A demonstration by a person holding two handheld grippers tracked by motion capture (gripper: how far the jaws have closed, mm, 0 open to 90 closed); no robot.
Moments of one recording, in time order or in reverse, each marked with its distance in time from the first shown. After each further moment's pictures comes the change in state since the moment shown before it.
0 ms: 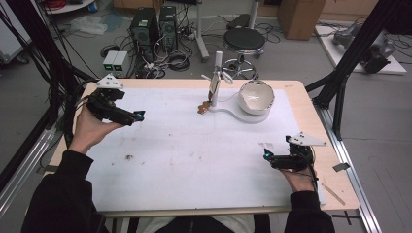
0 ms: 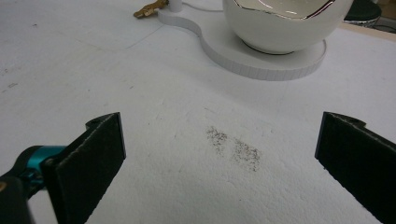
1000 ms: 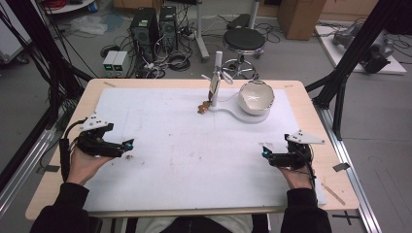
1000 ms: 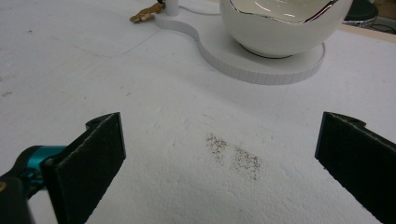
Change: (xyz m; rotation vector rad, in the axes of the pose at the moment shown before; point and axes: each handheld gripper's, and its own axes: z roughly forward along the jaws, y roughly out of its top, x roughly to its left) left arm -0.009 -0.116 0.002 -0.096 0.027 -0.140; right arm 0.001 0.004 0.006 -0.005 -0.009 0.016
